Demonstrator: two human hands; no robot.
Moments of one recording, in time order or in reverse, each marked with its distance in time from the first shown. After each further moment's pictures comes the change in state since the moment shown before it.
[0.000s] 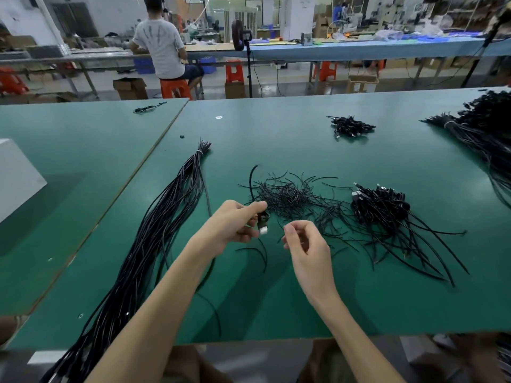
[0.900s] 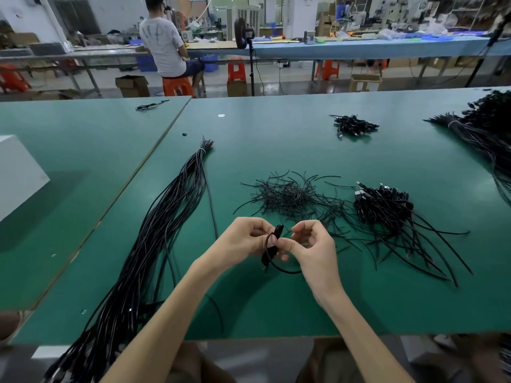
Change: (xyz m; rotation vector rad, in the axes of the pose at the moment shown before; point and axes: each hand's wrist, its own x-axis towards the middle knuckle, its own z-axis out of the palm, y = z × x) left_hand -0.015 -0.038 0.011 -0.009 -0.230 0.321; right_hand 0.004 0.010 -0.005 0.181 -0.033 0.111
